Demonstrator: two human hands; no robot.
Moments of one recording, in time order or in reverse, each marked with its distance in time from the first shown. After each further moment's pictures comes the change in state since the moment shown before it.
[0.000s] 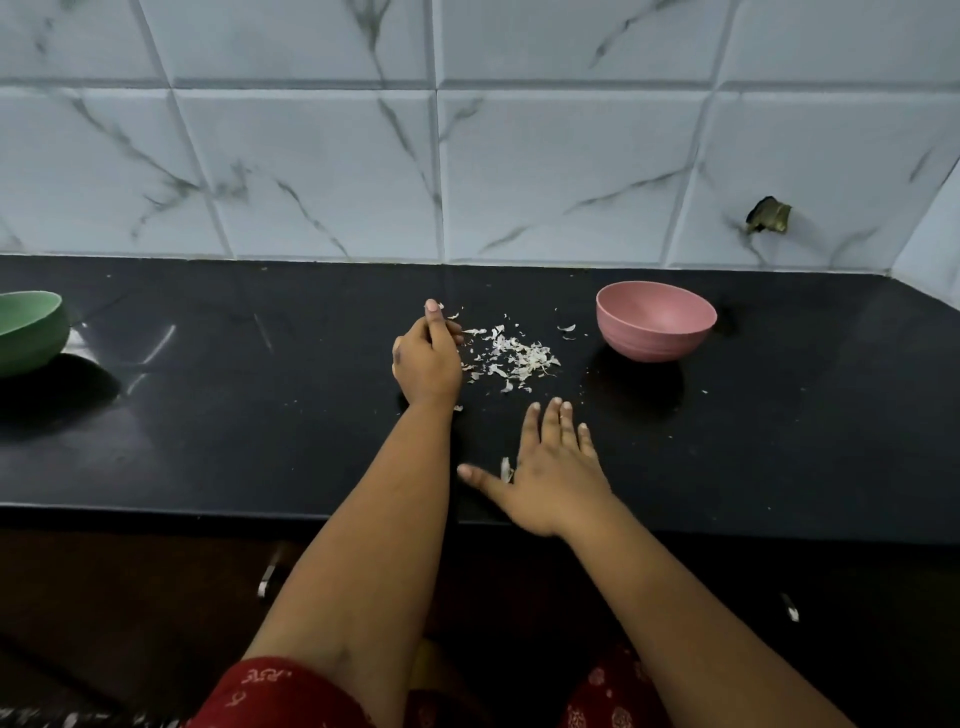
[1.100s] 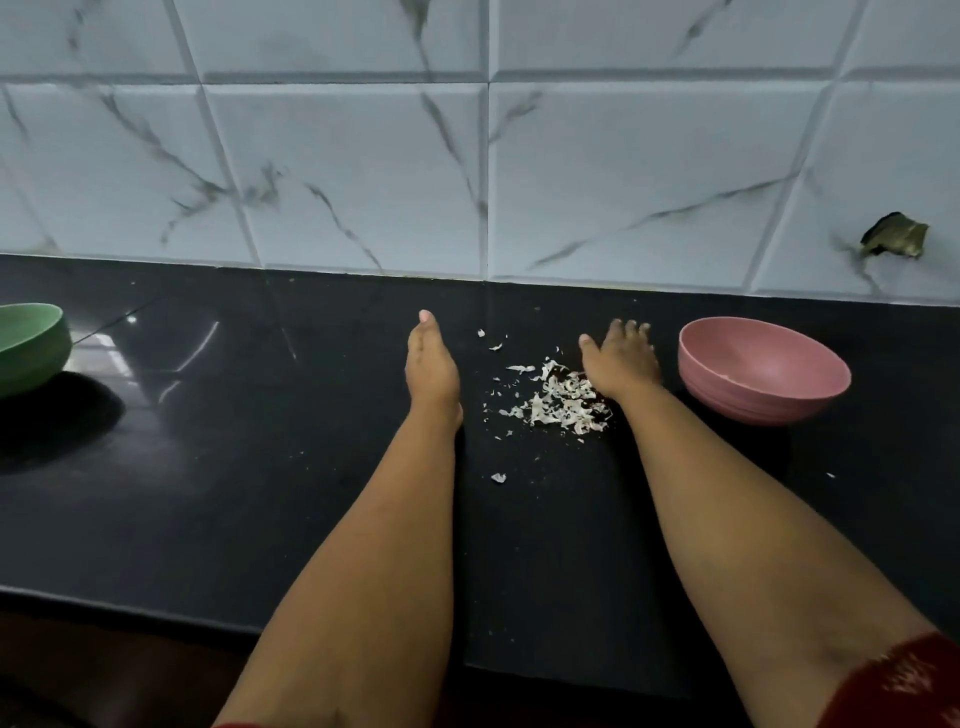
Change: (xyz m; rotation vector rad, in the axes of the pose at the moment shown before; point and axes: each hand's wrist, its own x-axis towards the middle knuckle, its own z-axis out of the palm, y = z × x) left_hand 0.091 -0.038 0.020 -0.407 -0.086 -0.358; right_hand 0.261 0.049 -0.054 0.225 0.308 0.113
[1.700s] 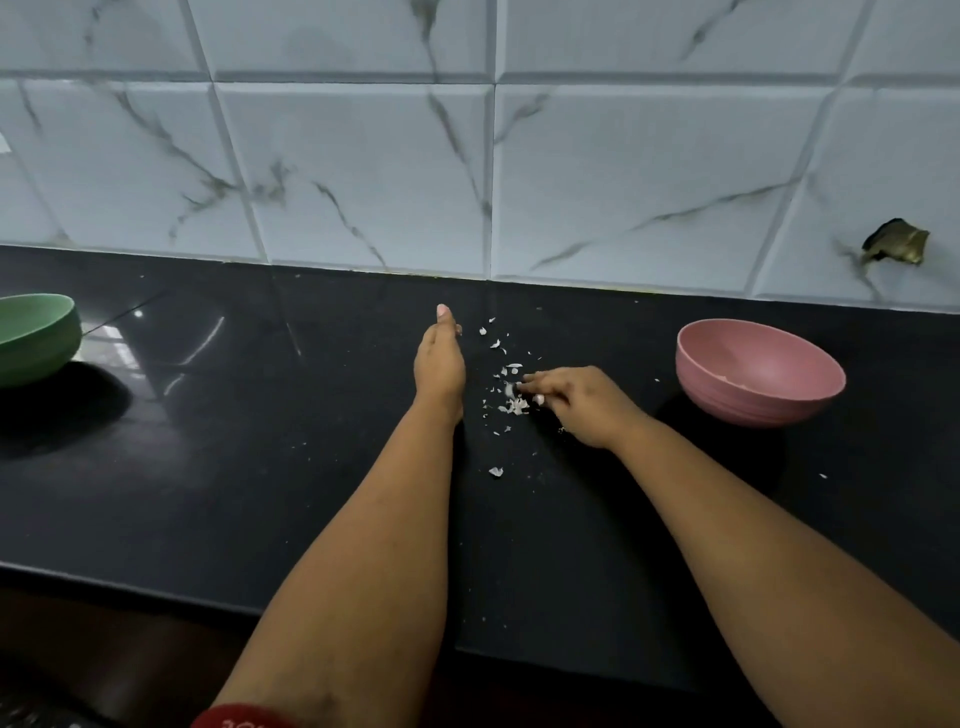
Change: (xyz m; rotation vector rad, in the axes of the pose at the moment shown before) left_hand -0.004 0.004 0.001 0.124 -0.072 0.059; right_hand -0.066 -0.013 0.006 0.231 -0.140 -0.635
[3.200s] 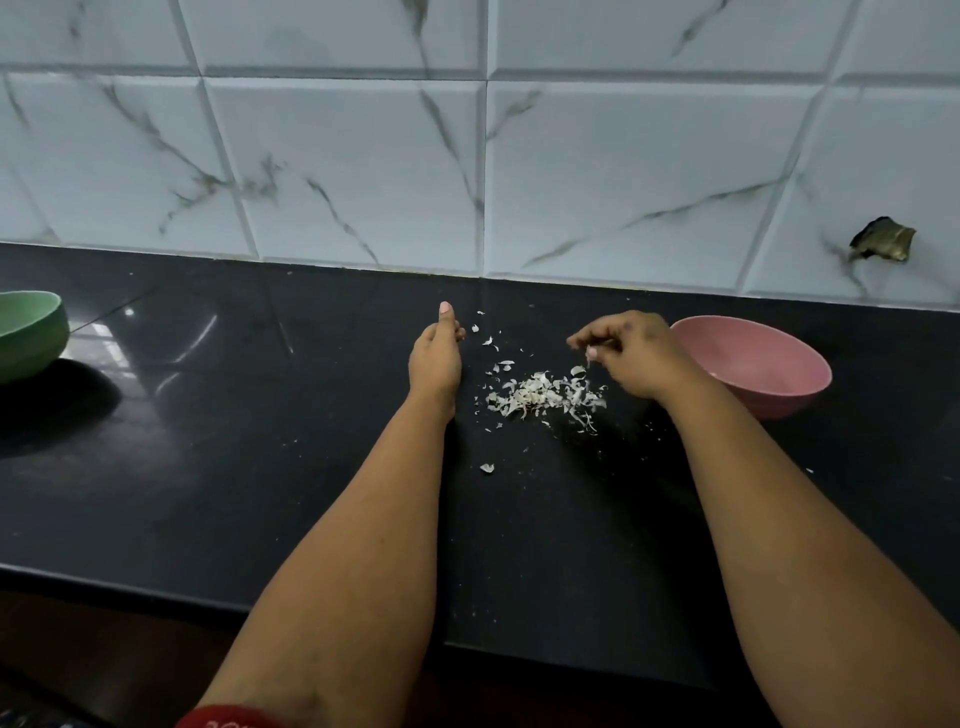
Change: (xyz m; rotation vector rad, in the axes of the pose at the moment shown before) left_hand 0.008 -0.006 0.000 0.067 -0.041 -0.018; right_hand -0.006 0.004 -0.069 -0.028 0.196 0.146
